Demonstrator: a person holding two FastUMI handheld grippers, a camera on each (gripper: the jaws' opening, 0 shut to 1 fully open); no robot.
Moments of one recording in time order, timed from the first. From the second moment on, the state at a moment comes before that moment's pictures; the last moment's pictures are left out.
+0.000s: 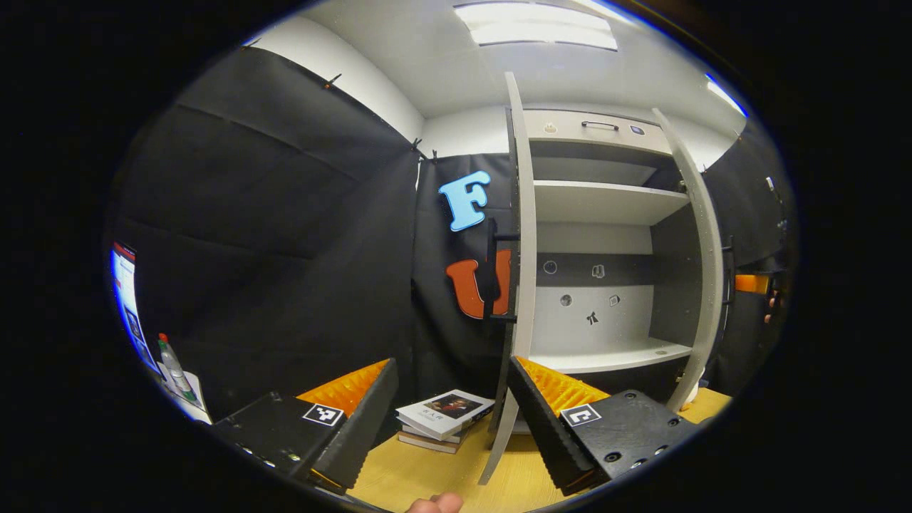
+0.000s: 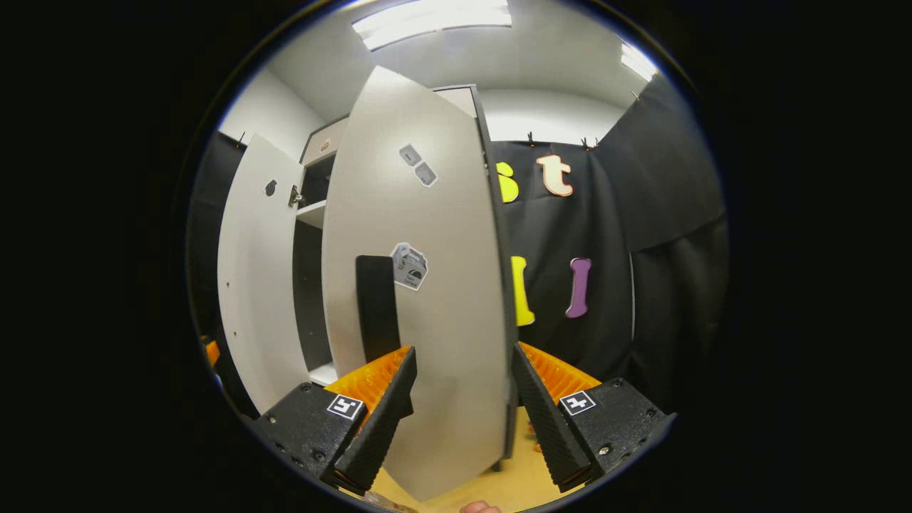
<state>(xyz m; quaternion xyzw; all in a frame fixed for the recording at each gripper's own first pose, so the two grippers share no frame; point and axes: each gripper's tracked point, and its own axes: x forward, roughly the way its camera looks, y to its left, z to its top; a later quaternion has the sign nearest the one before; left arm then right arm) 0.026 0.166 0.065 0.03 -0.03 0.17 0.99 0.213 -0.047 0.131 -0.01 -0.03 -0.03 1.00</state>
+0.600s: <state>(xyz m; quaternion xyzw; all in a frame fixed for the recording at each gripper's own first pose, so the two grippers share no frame) 0.027 0.175 0.059 0.02 -0.02 0.17 0.99 0.134 -0.024 0.120 -0.04 -0.05 -0.02 1.00</state>
